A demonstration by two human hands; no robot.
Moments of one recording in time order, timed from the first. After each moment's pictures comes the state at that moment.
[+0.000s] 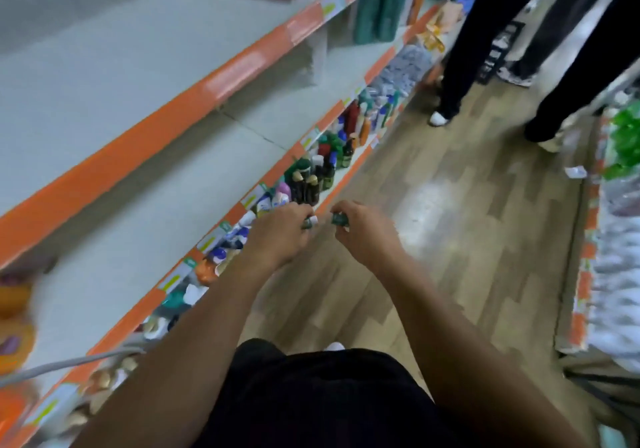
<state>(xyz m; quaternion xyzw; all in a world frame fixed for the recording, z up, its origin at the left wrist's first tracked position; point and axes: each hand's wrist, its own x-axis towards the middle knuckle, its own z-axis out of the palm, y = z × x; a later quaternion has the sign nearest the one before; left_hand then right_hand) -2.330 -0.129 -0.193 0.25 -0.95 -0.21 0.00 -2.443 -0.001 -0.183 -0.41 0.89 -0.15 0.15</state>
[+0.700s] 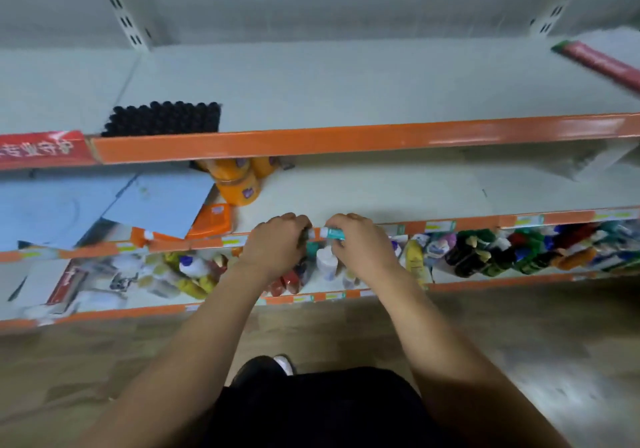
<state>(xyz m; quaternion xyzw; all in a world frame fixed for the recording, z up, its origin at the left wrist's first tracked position) -2.036 -0.124 -0.177 0.60 -0.78 -0.13 0.05 -2.208 -0.123 -0.176 -0.76 0.61 -0.11 0.18</state>
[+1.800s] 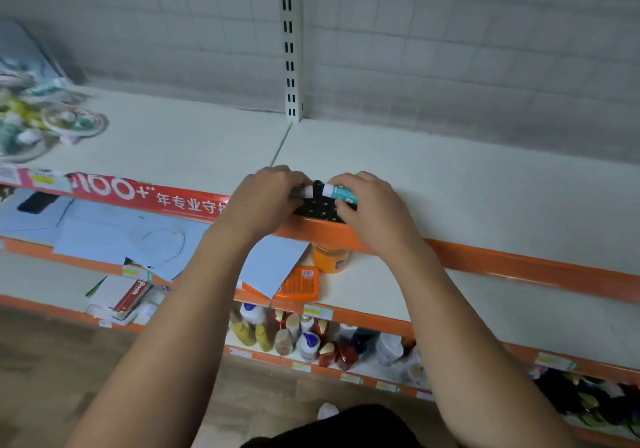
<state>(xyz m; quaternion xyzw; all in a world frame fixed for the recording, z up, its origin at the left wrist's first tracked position) -1.804 -0.222 -0.044 0.69 -0.71 -0.04 0.15 -1.987 -0.264 -0.061 -0.85 0.46 -0.23 0.12</state>
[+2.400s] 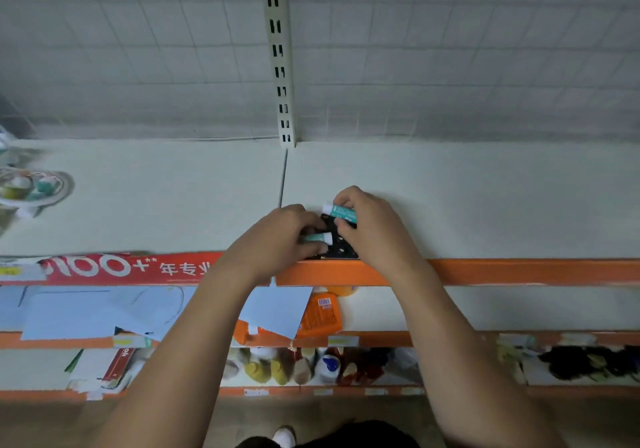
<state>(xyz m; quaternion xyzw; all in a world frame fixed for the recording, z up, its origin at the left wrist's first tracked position) -1.747 -0.261 -0.059 0.58 -0.78 -0.18 0.14 -1.923 -0.288 -0.074 -0.78 0.55 -0.24 0.17</state>
